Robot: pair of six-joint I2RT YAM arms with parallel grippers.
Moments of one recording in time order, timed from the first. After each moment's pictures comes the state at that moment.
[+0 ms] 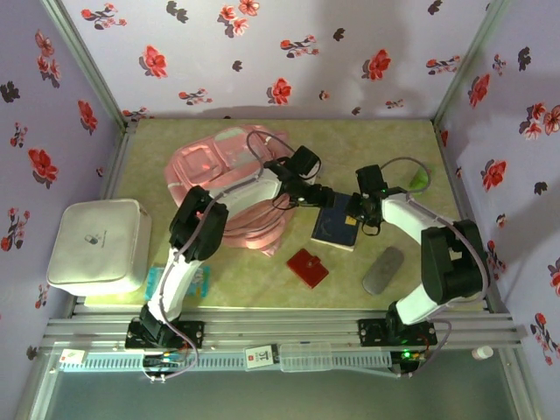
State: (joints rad) left arm -0.81 2.27 1.87 -0.62 0.30 -0.56; right arm 0.26 1.57 0.90 -0.48 0.03 0.67
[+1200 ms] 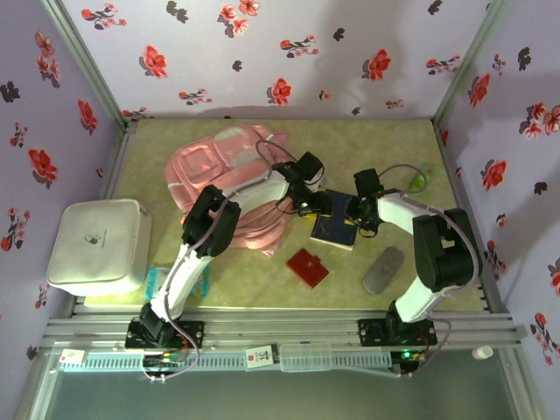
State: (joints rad) left arm -0.81 2.39 1.96 -0.69 0.43 -0.62; right arm 0.25 1.66 0.88 -0.43 0.00 0.75
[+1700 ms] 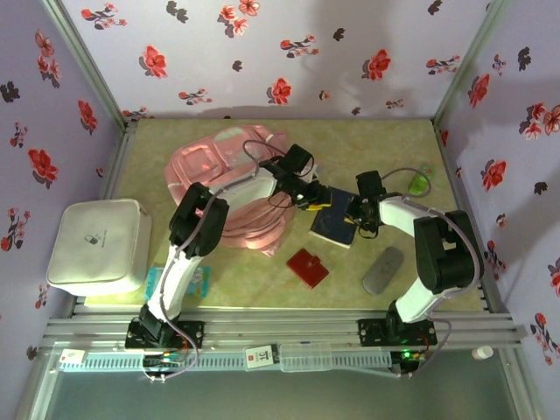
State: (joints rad) left arm -0.76 2.26 1.82 -0.48 0.60 -0.75; right arm 0.24 1.64 0.85 -0.35 -0.02 0.82
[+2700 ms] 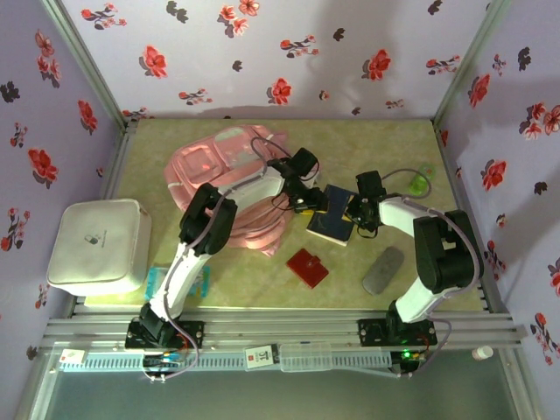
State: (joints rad) left arm -0.78 2.39 1.98 -0.73 0.43 -0.60; right arm 0.24 1.64 0.84 -0.32 -0.03 0.84
